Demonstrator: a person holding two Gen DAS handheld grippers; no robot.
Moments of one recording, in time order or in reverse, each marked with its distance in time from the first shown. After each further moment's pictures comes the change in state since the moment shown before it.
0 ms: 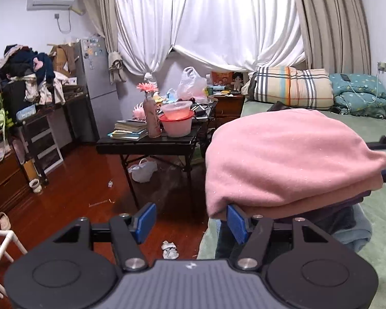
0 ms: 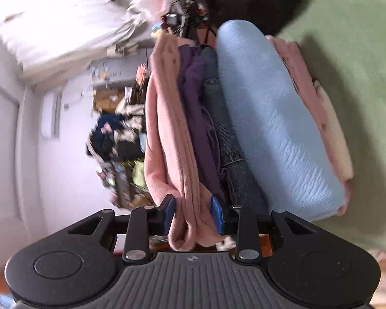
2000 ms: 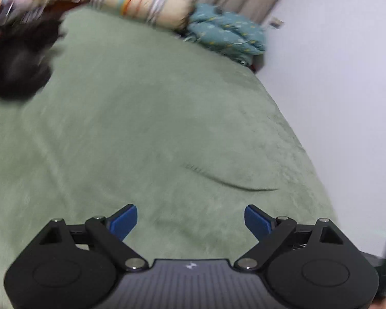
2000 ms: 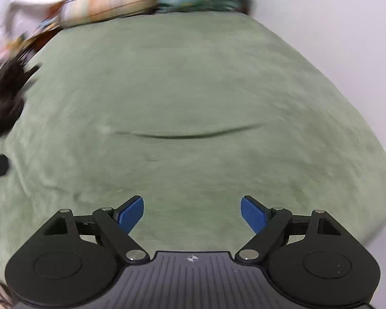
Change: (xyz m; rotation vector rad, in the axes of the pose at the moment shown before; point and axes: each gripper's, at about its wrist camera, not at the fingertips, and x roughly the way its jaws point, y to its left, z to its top) left arm -0.088 -0.500 0.057 -0.074 0.383 -0.683; right arm -0.446 -0.020 -0.005 -0.625 -0.649 -1.275
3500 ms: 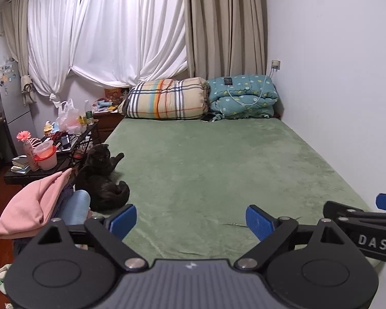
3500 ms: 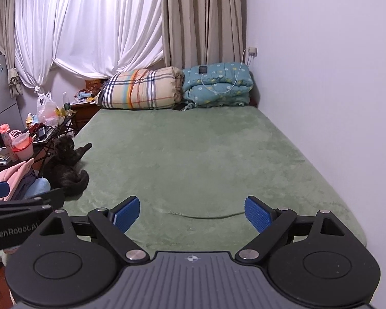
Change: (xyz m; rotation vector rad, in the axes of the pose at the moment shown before) left arm -0.265 -0.101 -0.006 0.192 -0.317 0.373; right arm -0.280 0.043 -0.015 -0.092 -0.402 0.083
